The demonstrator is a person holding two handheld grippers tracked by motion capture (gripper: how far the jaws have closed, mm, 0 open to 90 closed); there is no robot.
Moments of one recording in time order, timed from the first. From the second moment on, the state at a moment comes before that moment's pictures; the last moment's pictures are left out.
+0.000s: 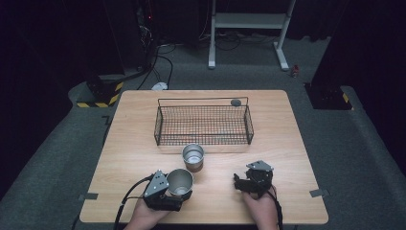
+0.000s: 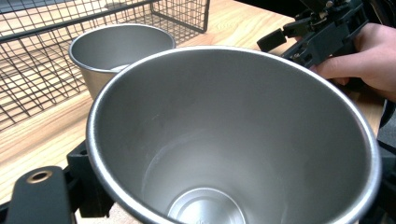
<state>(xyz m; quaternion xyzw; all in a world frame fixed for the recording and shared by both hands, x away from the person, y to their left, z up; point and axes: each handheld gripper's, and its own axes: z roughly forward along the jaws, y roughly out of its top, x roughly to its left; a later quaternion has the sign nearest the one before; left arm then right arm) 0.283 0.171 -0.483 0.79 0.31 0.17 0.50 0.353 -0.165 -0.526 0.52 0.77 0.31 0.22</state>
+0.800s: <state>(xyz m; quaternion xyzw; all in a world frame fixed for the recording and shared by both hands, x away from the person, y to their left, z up) 0.286 0.187 -0.476 0.77 0.33 0.19 0.51 0.353 -0.165 -0.526 0.52 0.77 0.31 0.22</state>
